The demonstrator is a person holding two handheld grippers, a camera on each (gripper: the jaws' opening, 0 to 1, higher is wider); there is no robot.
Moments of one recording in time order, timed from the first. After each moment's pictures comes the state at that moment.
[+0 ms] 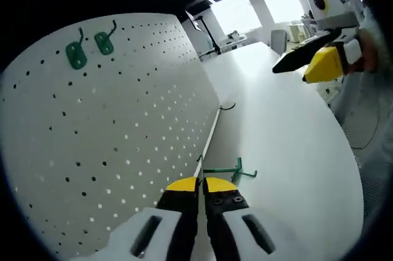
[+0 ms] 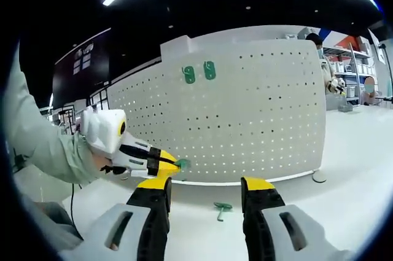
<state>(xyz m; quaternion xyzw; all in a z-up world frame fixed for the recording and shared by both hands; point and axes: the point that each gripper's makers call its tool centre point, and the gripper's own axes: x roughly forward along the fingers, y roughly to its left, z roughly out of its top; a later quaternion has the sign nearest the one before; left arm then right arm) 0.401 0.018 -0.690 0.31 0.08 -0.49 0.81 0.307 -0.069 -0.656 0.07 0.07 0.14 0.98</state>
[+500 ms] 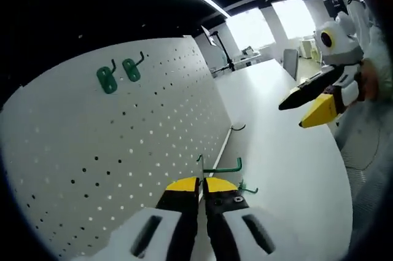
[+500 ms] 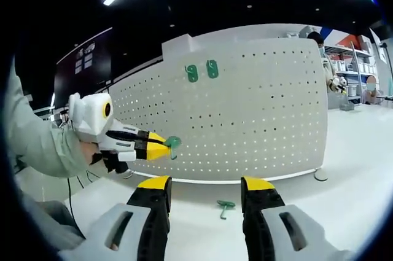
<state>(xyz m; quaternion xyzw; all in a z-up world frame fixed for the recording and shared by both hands) 0.392 0.032 -0.646 0.25 0.04 -0.46 0.85 0.304 -0.064 -0.658 0.07 0.08 0.15 0.98</state>
